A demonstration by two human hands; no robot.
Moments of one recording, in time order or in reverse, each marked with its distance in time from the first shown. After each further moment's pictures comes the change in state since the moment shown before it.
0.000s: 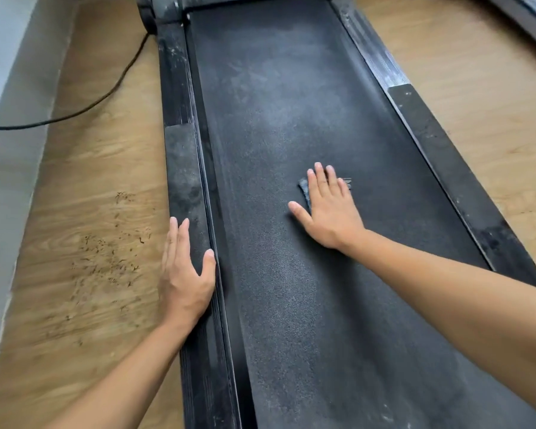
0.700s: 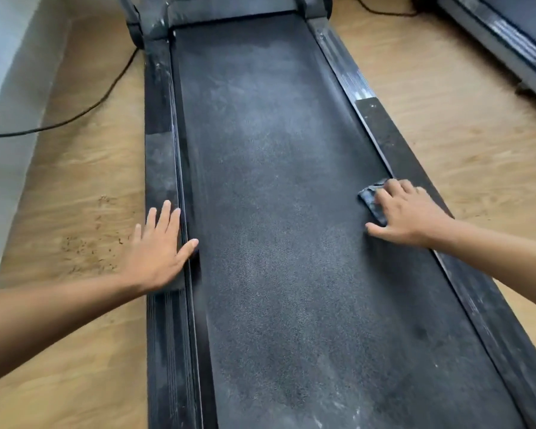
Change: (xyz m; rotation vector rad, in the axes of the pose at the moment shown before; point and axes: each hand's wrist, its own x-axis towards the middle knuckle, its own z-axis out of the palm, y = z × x) left_hand 0.049 0.021 -0.024 0.606 -0.431 0.116; right_hand -0.065 0.185 -0.073 -0.262 -0.101 -0.040
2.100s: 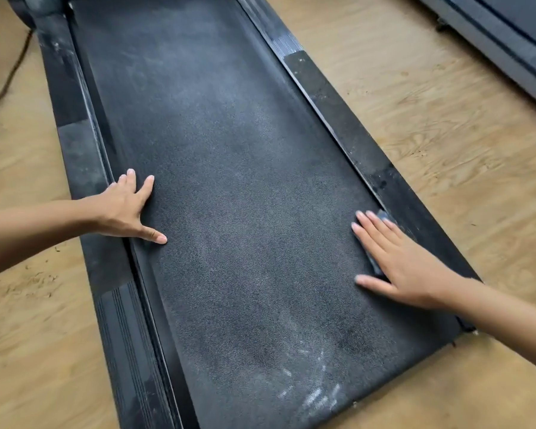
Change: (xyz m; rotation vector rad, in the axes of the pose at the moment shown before) left_hand 0.061 0.065 -0.055 0.416 -0.372 0.254; right_hand -0.193 0.004 0.096 0.110 -0.021 -0.122
